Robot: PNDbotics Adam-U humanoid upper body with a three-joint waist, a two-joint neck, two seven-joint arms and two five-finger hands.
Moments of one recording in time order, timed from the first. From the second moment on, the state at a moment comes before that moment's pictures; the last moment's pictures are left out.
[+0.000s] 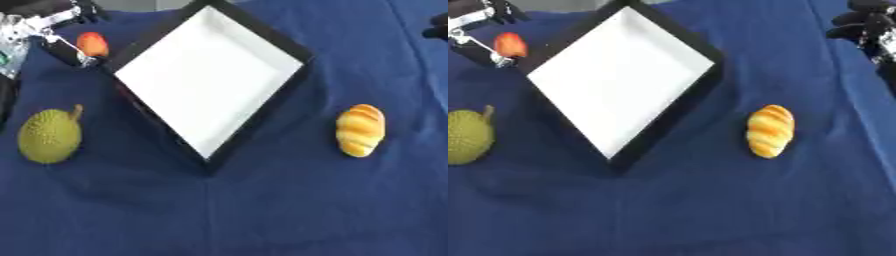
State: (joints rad) left arm -1.25 0.57 0.07 -0.55 -0.96 -0.49 -0.37; right arm -0.57 -0.44 -0.21 -1.61 -0.23 -0.06 0.49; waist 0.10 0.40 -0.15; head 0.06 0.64
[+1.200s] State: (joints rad) left arm -1.25 0.59 0.08 -0.53 -1.01 -0.45 -0.45; right arm -0.56 -0.44 -0.20 -1.60 -0.22 -0.07 0.50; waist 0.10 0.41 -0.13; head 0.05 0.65
